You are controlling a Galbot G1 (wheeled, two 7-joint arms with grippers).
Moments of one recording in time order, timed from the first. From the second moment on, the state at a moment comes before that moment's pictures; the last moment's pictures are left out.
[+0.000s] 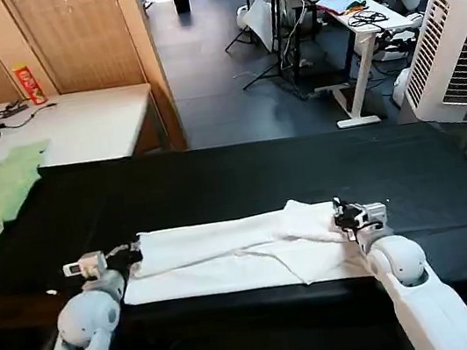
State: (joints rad) left arm 1.14 -1.14 -0.54 -1.78 -0.53 0.57 -0.12; right arm -1.06 1.19 0.43 1.72 0.42 -0.53 0.10
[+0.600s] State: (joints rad) left arm 1.33 -1.15 -0.64 -2.00 -0.60 0.56 -0.11; right arm -1.25 1.15 0.56 2.02 0.48 -0.55 0.10
